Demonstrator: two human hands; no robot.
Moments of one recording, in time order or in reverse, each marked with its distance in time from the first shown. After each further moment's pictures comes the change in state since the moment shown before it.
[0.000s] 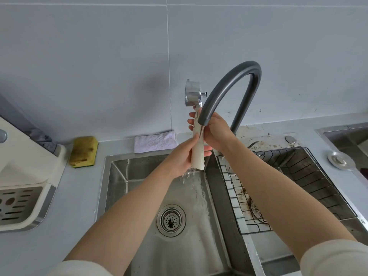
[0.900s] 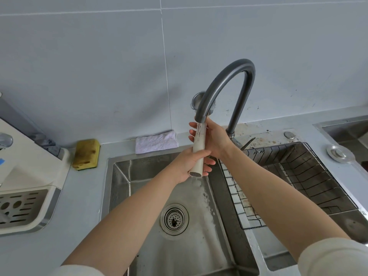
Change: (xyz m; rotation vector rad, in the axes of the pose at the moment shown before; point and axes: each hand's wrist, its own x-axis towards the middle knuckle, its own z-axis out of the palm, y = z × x) left_hand -0.017 -0.006 0.020 0.163 0.069 -0.111; right_hand -0.016 0.017 -0.008 0.174 0.057 0.209
